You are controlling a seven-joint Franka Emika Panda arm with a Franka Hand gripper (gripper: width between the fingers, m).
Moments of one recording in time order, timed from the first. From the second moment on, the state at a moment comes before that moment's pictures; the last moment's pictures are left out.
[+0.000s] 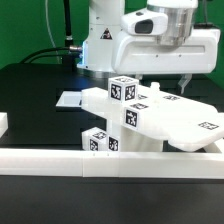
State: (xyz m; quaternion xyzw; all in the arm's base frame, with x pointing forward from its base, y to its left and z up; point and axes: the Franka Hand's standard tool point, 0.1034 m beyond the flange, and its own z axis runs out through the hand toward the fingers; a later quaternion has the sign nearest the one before) arm 0.457 0.082 0.046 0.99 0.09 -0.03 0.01
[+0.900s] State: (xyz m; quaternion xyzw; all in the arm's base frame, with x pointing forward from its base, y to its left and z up) arm 0.461 0.124 0.038 1.00 0.07 -0.03 0.01
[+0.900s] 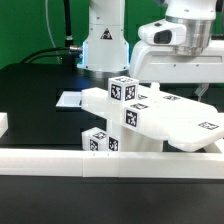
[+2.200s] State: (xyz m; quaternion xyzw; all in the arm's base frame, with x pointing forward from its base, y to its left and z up) arm 0.449 0.121 0.025 1.00 0.06 -0.03 0.01
